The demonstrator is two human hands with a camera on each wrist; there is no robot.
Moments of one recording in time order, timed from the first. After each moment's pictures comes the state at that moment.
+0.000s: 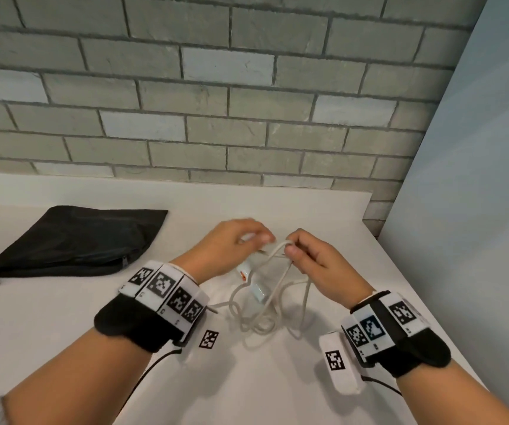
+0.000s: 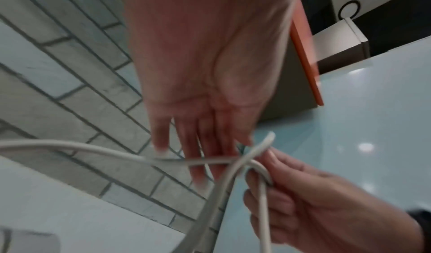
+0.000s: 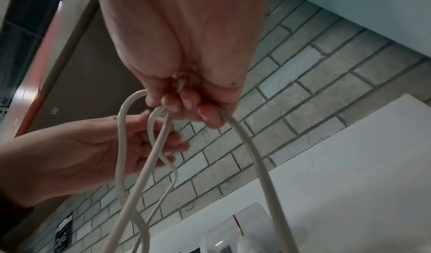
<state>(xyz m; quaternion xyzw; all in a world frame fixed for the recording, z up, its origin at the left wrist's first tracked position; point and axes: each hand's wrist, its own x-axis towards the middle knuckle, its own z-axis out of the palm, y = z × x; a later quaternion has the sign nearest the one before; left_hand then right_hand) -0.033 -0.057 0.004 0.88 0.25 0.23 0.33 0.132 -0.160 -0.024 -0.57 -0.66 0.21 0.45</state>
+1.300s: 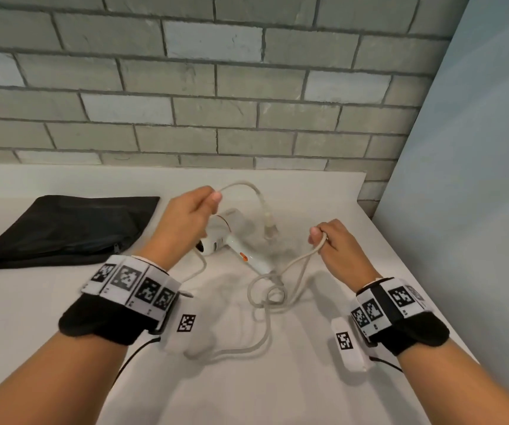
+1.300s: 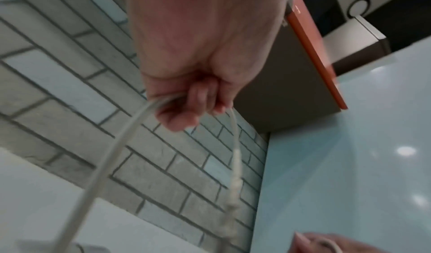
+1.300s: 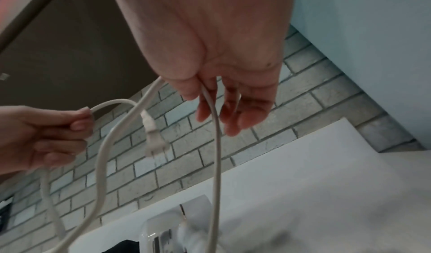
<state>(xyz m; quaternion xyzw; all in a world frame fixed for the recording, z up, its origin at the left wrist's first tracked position) -0.058 -0.050 0.008 0.81 0.33 0.37 0.31 0.163 -0.169 -0.046 -0.73 -0.54 0.10 0.41</state>
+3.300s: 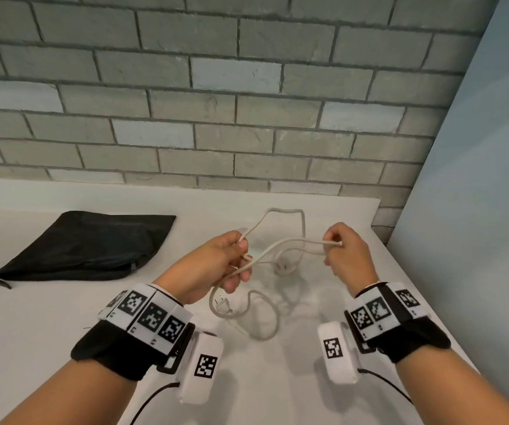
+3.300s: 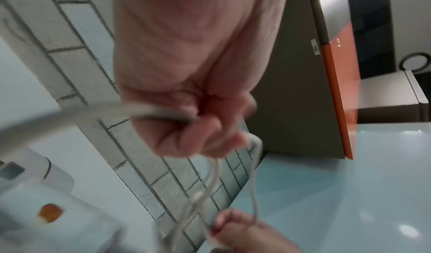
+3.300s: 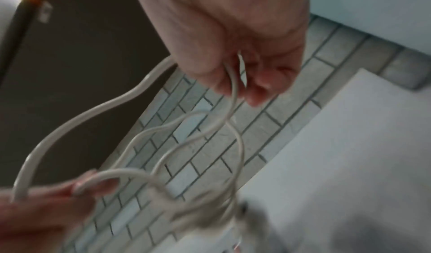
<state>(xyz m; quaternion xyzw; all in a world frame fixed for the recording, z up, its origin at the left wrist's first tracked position) -0.058 -0.067 0.004 0.66 0.31 0.21 0.65 0.155 -0.138 -0.021 -0.74 -0.45 0.09 0.50</state>
